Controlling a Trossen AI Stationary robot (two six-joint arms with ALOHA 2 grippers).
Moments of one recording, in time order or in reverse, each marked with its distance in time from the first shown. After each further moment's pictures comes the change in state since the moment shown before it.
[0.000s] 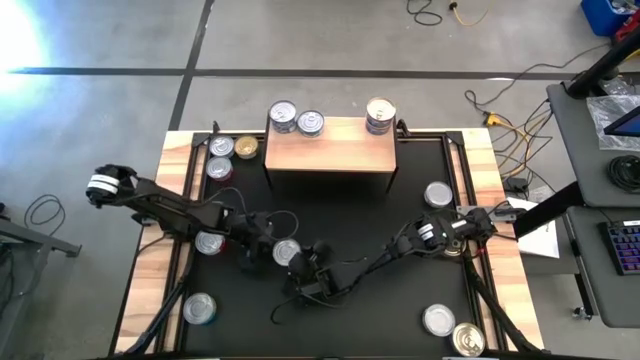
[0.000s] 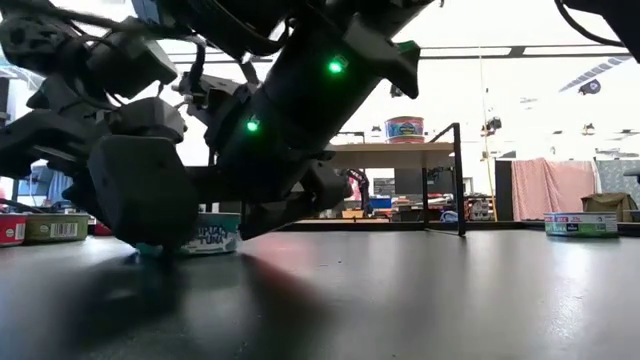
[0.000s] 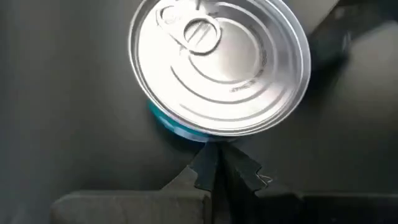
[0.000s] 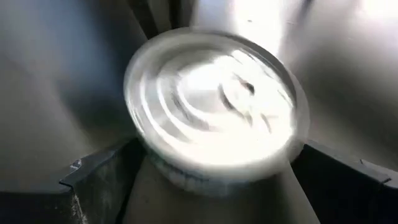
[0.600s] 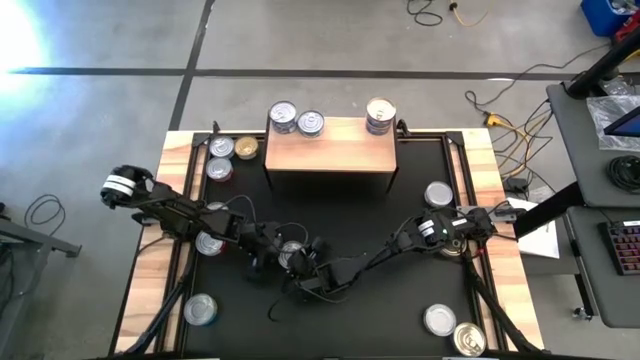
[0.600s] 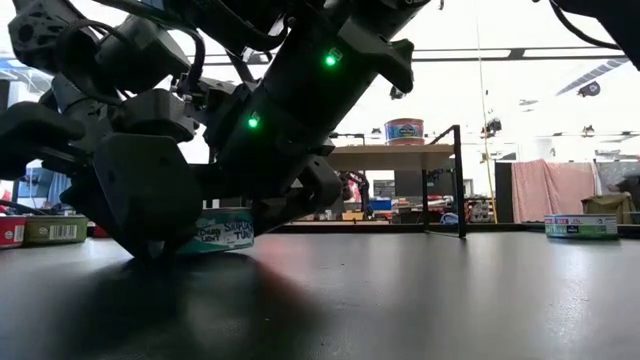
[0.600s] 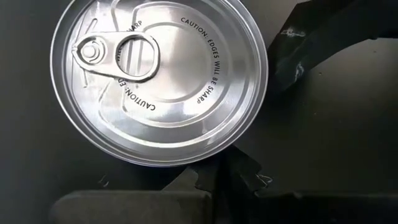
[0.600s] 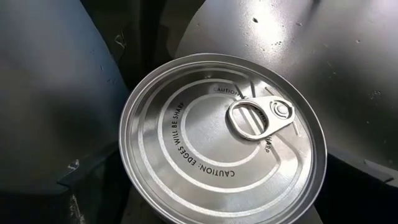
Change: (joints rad) left arm -0.063 0.176 0.097 0.054 0.026 0.025; right arm -0.032 -0.009 -0.009 0.022 -0.024 -0.055
